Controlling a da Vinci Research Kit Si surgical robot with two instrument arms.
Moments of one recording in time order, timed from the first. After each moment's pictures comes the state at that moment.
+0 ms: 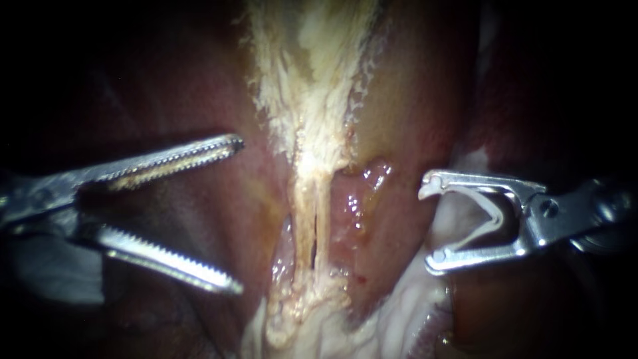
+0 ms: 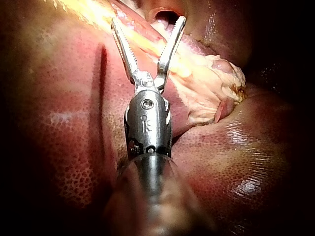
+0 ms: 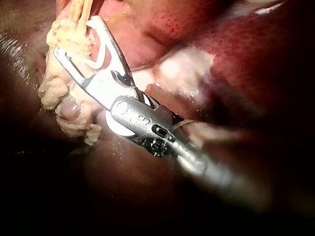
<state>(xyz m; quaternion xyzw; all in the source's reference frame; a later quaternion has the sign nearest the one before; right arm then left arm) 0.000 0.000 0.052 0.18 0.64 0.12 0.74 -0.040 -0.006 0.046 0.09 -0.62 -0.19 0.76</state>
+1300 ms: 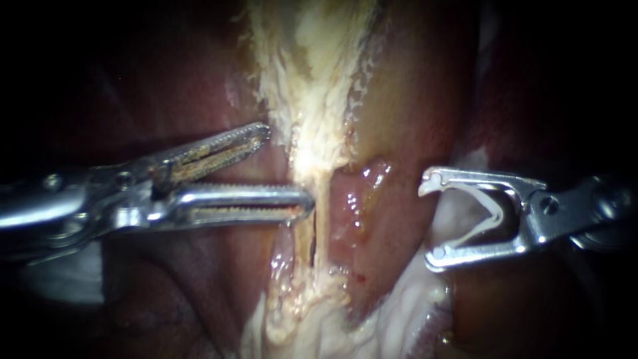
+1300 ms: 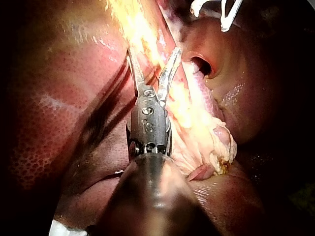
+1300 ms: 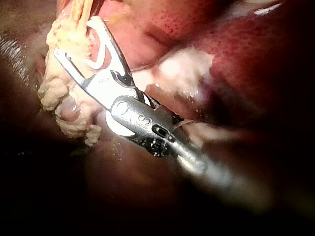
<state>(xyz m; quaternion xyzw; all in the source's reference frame) 0.000 0.001 0.052 0.18 0.64 0.12 0.74 -0.046 -0.005 0.048 0.07 -0.43 -0.45 0.78</state>
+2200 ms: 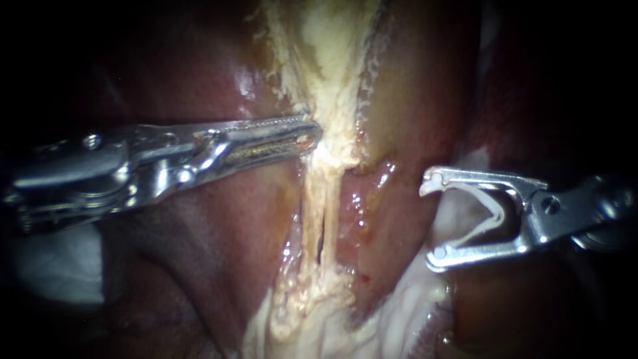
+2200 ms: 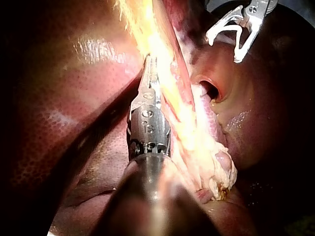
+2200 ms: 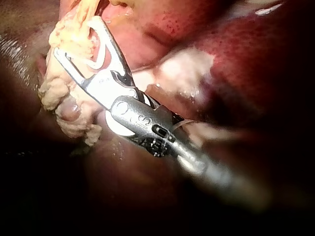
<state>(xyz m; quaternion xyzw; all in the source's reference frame) 0.000 0.001 0.052 0.18 0.64 0.12 0.74 -0.047 -0.001 0.050 0.08 -0.38 -0.49 0.78</state>
